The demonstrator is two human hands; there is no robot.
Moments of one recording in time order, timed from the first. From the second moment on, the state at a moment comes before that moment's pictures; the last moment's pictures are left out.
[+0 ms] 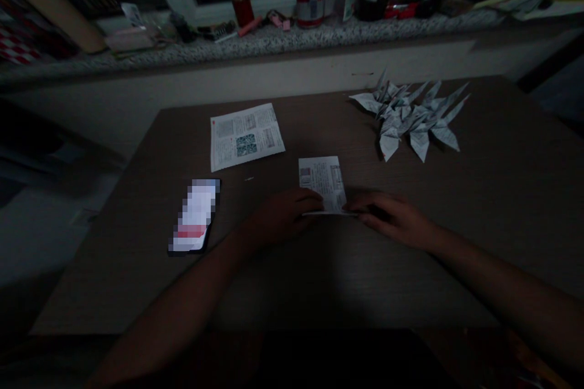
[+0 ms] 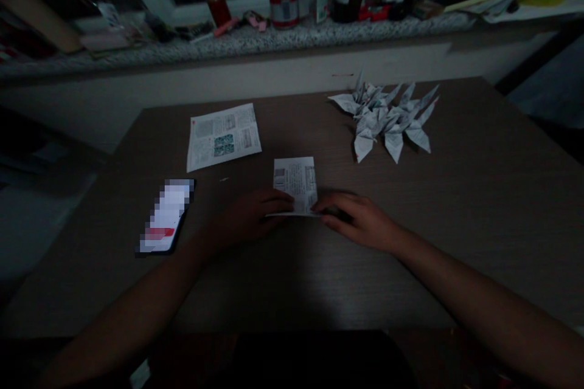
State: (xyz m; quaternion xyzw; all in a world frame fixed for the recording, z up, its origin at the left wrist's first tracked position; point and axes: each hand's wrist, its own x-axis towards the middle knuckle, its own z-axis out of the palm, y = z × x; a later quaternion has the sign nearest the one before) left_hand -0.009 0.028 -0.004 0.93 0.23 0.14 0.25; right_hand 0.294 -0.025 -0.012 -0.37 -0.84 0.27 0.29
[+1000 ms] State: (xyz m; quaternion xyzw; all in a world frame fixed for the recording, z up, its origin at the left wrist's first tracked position) left_hand 0.005 0.034 -0.012 0.87 0.41 0.22 0.18; right_hand 0.275 -0.009 -0.027 -0.44 -0.81 0.19 0.33
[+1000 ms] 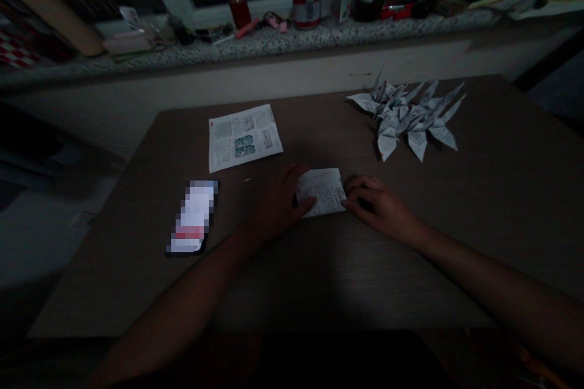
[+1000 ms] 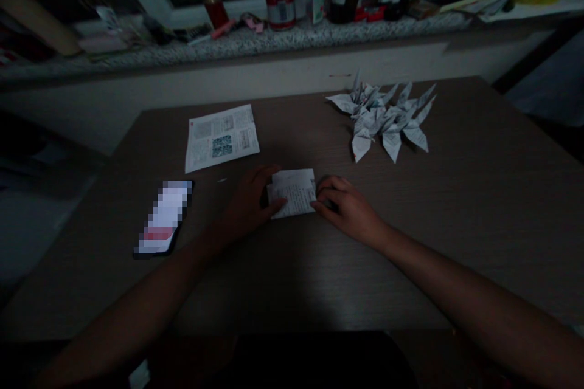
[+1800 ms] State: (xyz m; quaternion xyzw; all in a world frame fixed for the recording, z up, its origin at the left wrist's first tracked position) left_hand 0.008 0.032 -0.019 0.87 0.42 0.16 0.18; right_hand 0.276 -0.011 -0.025 -0.42 -0.82 0.19 0.33
